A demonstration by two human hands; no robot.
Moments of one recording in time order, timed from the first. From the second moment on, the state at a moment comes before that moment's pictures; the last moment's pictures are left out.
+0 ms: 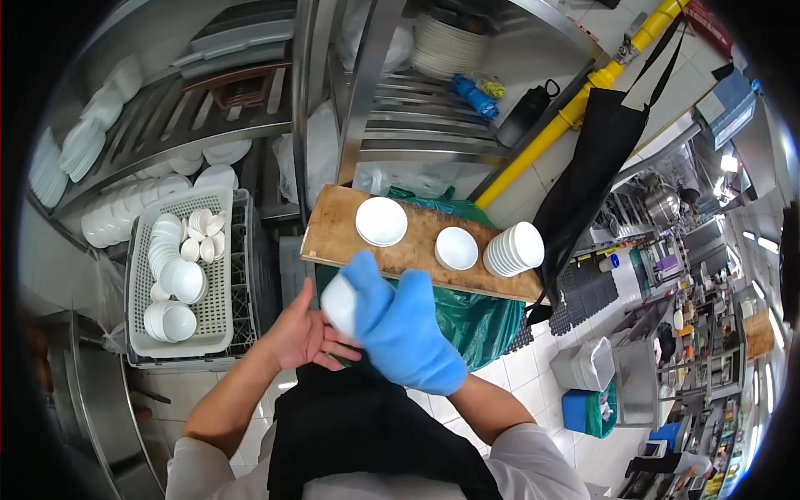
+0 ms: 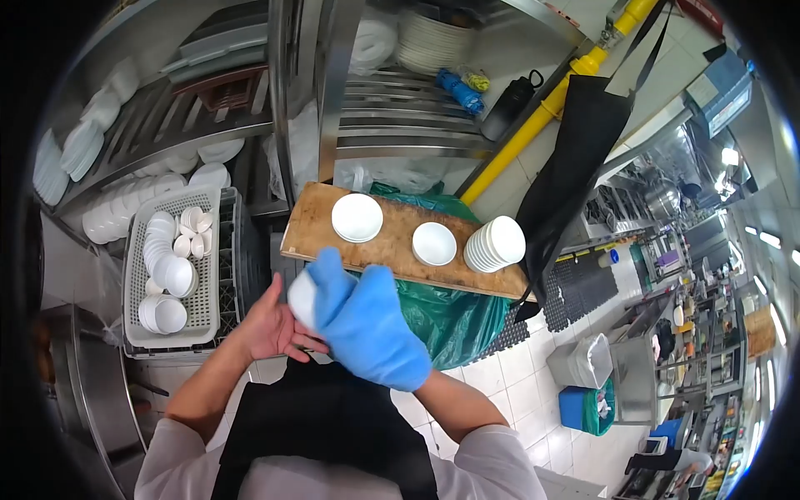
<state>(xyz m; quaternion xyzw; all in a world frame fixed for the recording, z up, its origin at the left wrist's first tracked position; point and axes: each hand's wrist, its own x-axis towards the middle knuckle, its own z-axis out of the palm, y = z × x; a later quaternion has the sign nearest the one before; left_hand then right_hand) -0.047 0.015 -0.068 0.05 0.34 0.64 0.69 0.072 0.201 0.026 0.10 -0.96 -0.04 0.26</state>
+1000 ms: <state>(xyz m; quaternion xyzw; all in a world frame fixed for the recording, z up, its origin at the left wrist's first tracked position) -0.088 -0.150 -0.143 -0.18 0.73 0.65 0.12 0.047 0.339 0.004 -0.20 -0.77 0.52 0.32</state>
